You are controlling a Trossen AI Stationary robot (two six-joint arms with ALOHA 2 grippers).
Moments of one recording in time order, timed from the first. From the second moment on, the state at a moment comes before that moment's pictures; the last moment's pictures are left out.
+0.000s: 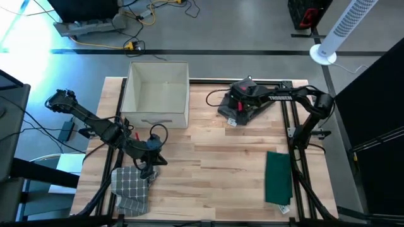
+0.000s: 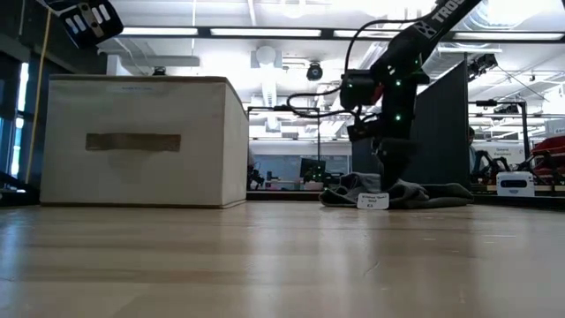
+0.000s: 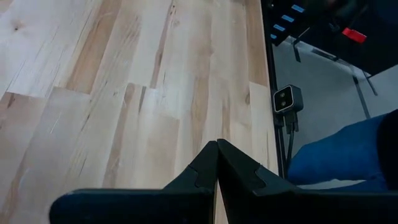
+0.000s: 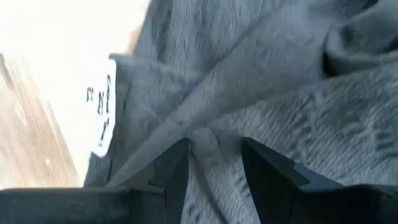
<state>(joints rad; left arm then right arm) -0.53 1.05 0.83 -0.48 -0.17 -0.68 -0.47 1.72 1.03 -0.69 0.11 -0.30</state>
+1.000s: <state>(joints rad) -0.53 1.05 0.83 -0.50 -0.17 -0.68 -0.47 1.77 1.03 -0.68 0.11 -0.24</state>
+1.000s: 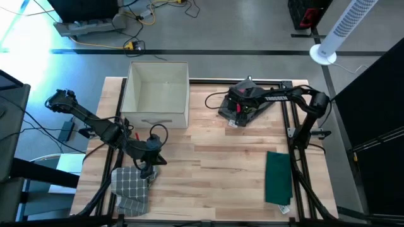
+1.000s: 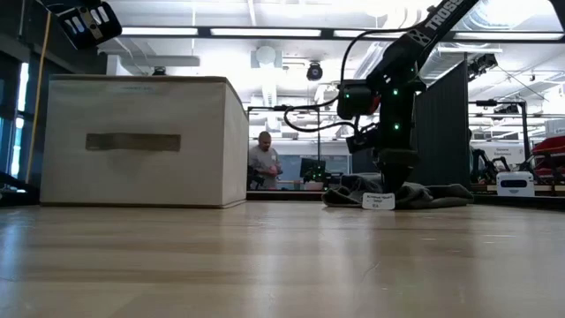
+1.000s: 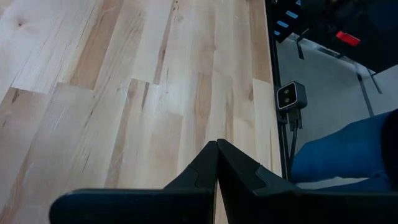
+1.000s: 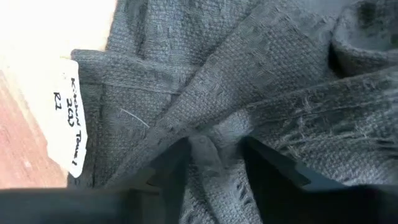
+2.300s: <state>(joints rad) -0.31 1.05 0.83 -0.49 -0.17 -0.65 0.22 1.51 2.36 -1.15 0.25 0.18</state>
